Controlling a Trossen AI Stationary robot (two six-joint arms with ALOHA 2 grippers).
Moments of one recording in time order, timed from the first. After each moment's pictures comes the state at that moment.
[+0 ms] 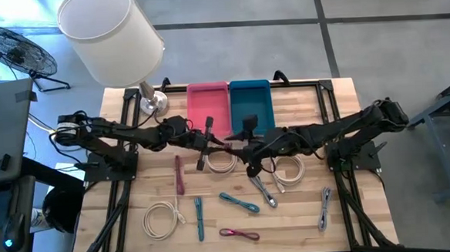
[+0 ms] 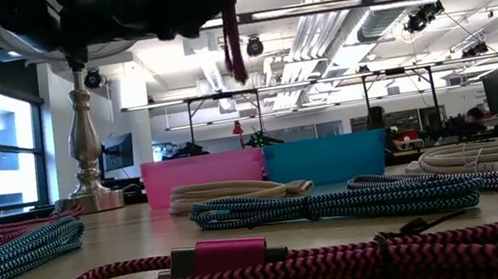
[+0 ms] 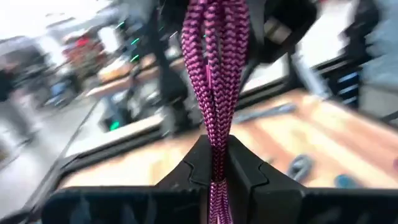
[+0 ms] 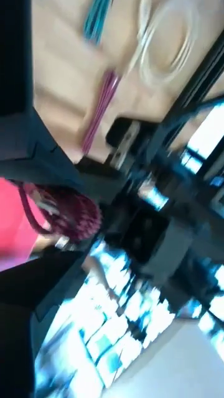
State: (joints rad) left arm 0.07 1.42 0.69 0.69 0.27 0.33; right arm 0.19 1.46 1.15 0.04 0.41 -0.61
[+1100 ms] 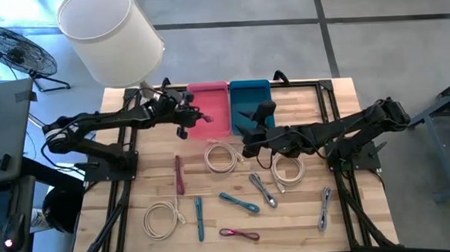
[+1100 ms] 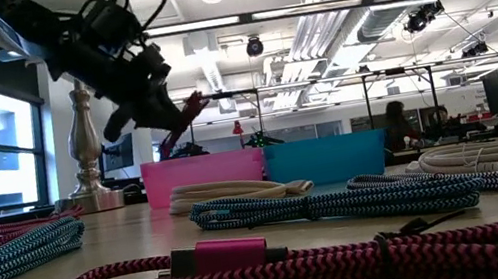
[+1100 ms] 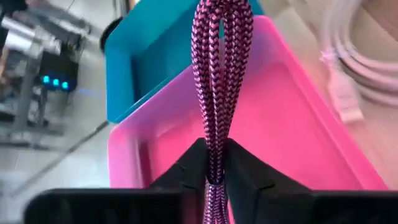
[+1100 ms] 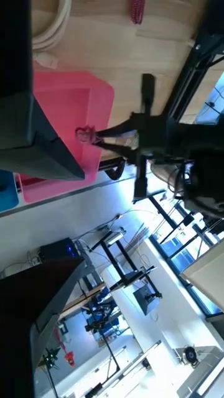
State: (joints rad) left arm 0.50 1.30 0.69 0.04 0.09 0.97; right arm 0.19 1.45 1.15 0.02 0.87 -0.58
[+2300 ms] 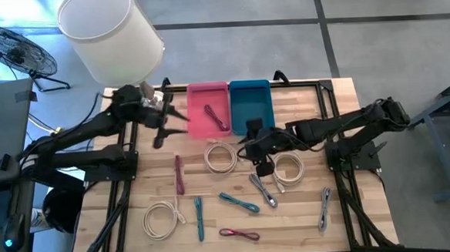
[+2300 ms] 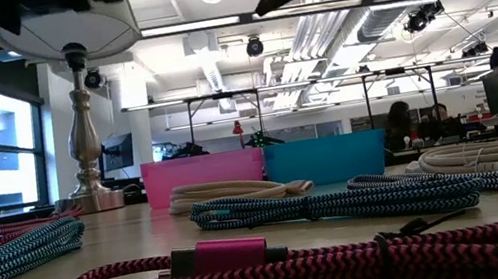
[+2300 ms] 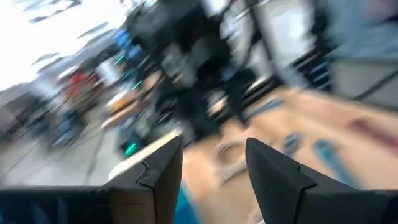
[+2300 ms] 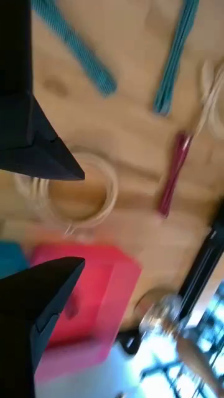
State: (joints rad) left arm 0.50 0.81 0.69 0.08 0.81 0.57; right arm 0.14 1.46 1.15 -0.34 0.18 -0.29
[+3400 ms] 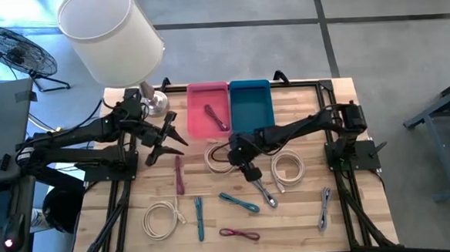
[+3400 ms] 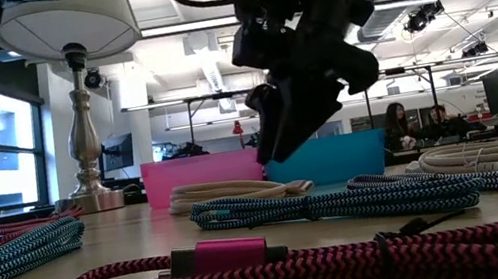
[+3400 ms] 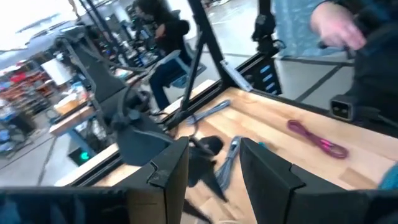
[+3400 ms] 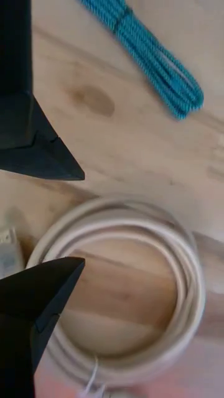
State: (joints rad) left arm 0.26 0.77 0.69 -0.06 0.67 0.58; right arm -0.01 1.87 1.15 -0.24 -0.19 -0.30
